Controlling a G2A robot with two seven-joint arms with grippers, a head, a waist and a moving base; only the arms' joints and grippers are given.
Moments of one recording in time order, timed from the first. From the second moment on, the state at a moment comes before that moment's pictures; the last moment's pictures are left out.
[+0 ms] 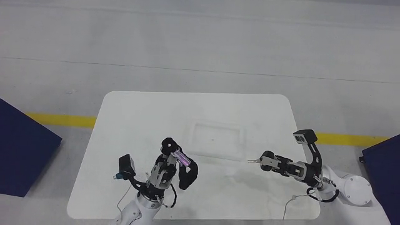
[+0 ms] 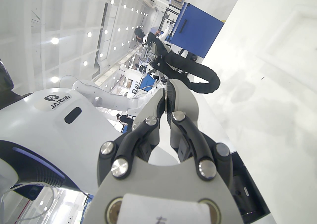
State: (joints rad) left arm 1.42 -1.20 -0.97 -1.57 0.81 -0.61 0.78; right arm -1.49 -1.03 1.67 -1.61 0.52 -0.52 1.30
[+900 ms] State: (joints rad) left arm 1.52 -1.27 -0.90 -1.61 0.92 -0.06 0.91; right arm -1.66 -1.08 1.52 -1.80 0.14 -0.72 0.71
